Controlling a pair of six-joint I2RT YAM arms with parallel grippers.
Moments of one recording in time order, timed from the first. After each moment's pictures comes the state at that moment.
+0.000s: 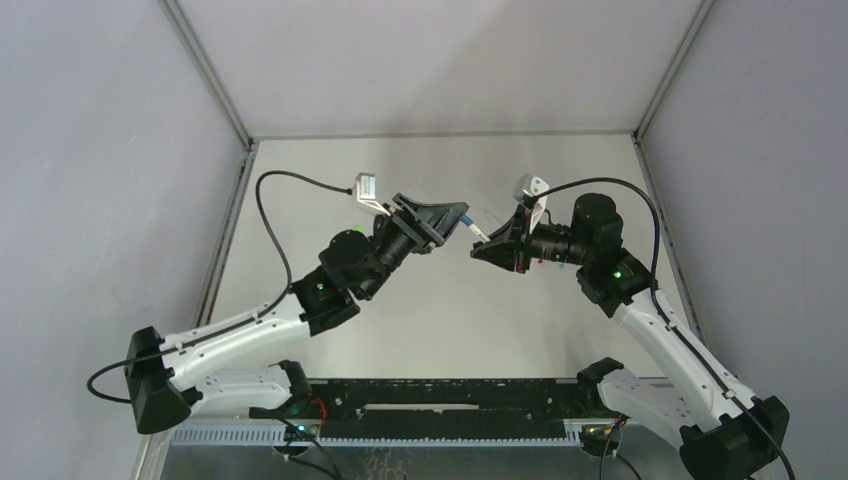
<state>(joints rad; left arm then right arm) -1.03 1.08 0.89 0.35 -0.36 -0.95 0.43 0.92 0.86 -0.11 -0.85 0.08</state>
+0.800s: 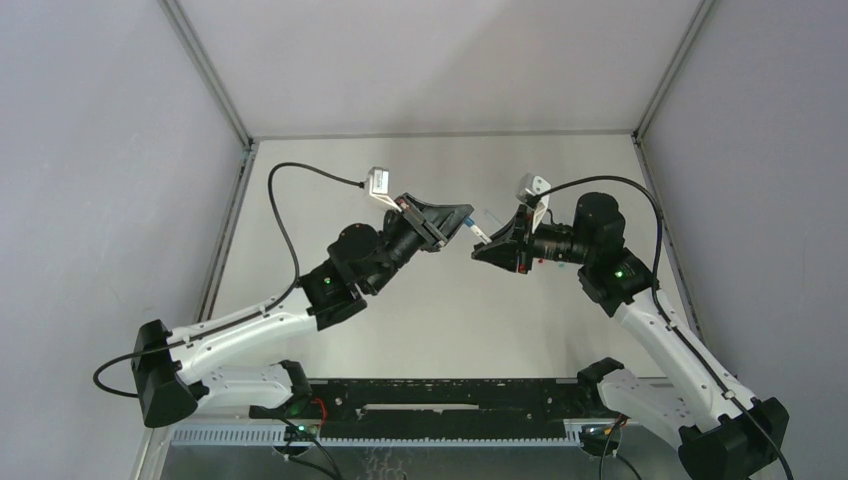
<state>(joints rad) -1.04 1.15 0.95 0.32 -0.32 -0.96 0.43 0.93 0.86 -0.11 -0.88 0.10</state>
